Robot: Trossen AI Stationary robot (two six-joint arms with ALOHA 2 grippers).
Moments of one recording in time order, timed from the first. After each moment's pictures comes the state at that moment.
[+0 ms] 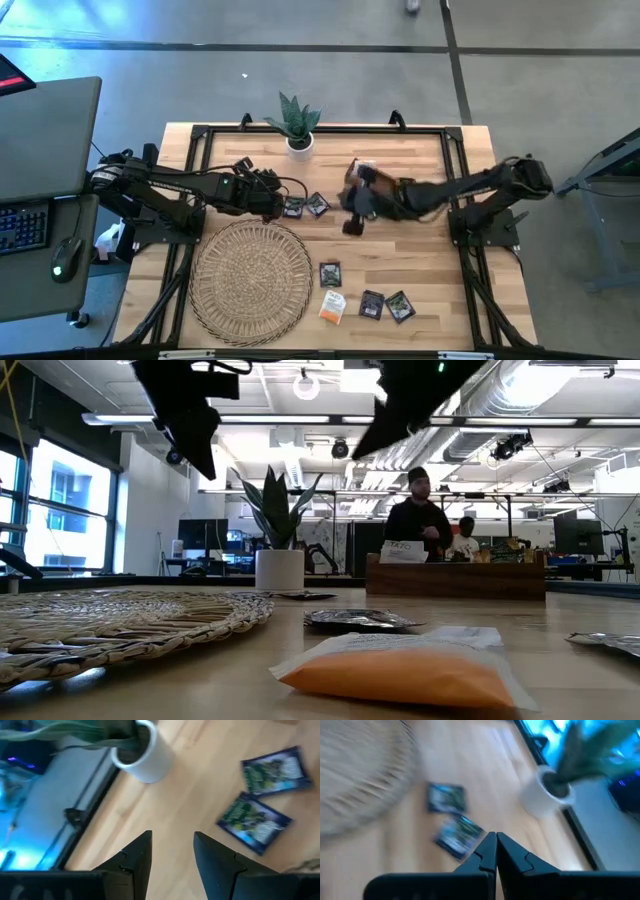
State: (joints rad) left arm -0.12 1.36 1.11 -1.00 -0.74 -0.48; right arm 0.11 1.51 1.06 -0.25 0.51 0.00
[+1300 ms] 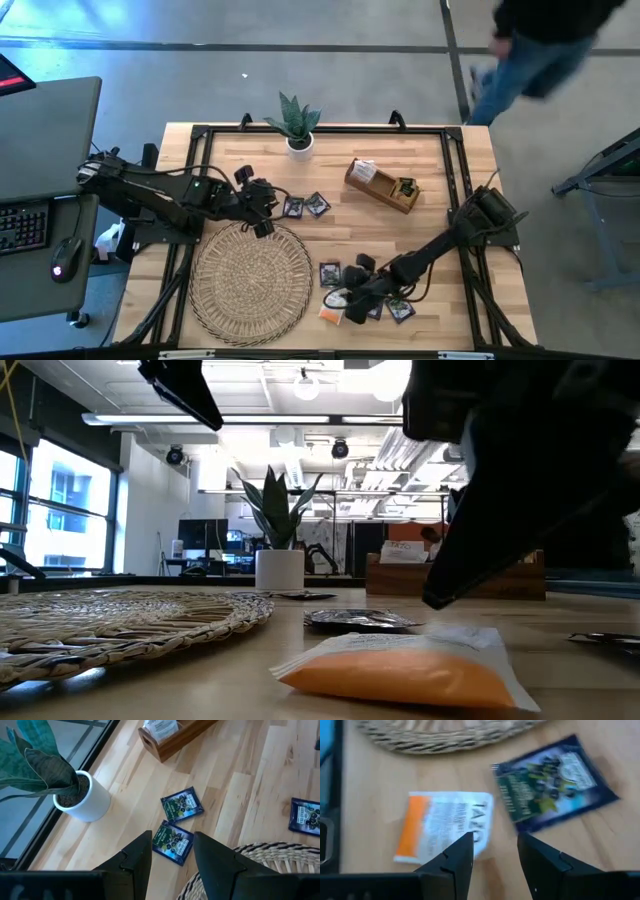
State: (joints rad) left arm -0.25 1.20 1.11 -0.83 -0.59 -0.38; right arm 0.56 1.92 1.06 -0.04 0.29 0.82
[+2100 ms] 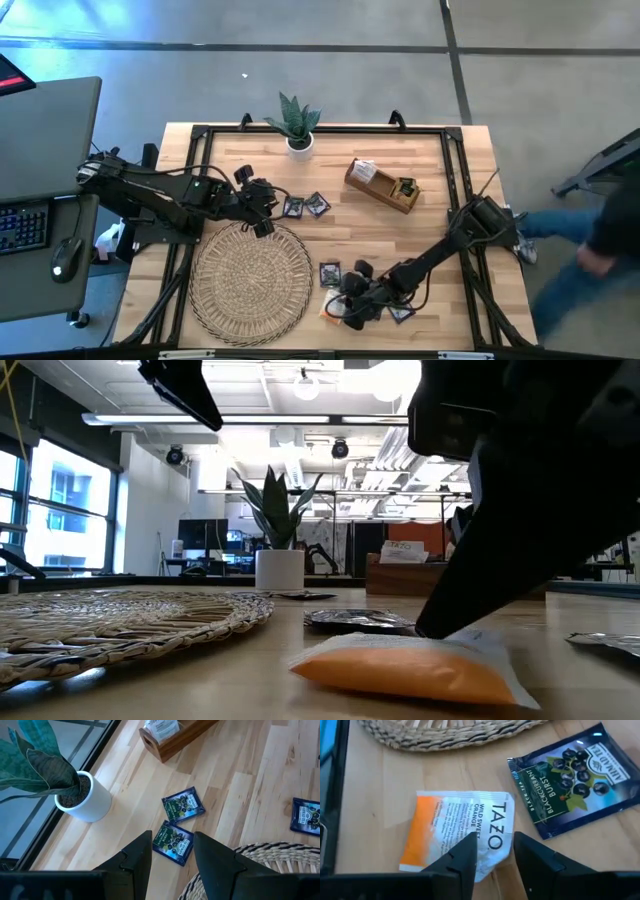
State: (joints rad) left arm -0.25 1.20 1.11 -0.83 -0.59 -0.37; right arm 0.61 2.03 1.06 0.05 0.34 0.86
